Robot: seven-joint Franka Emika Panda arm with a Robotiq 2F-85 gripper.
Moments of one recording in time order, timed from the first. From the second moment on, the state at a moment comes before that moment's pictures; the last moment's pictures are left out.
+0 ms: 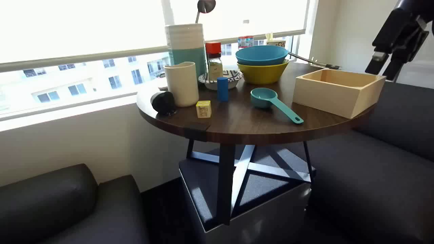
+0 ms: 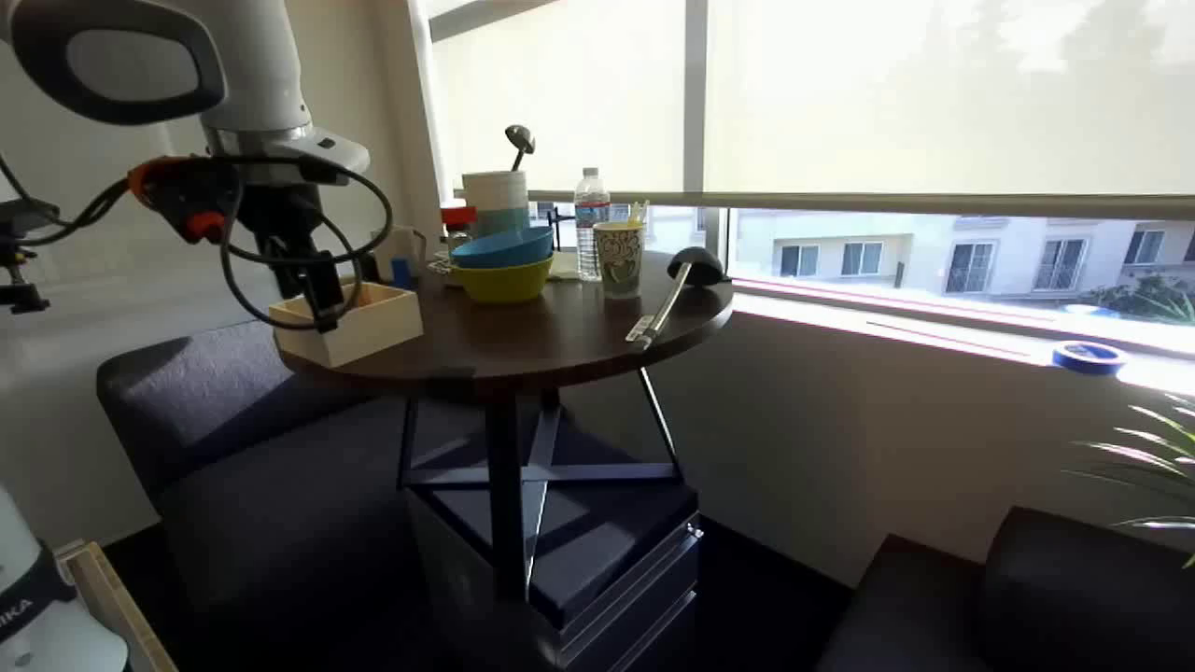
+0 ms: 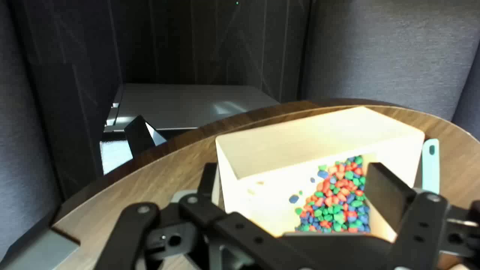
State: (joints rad) arm 0.00 -0.82 -0.20 -2.79 0.15 2.06 -0.10
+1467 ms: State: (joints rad) arm -0.06 -0.69 -0.14 -2.74 0.06 2.15 -0.09
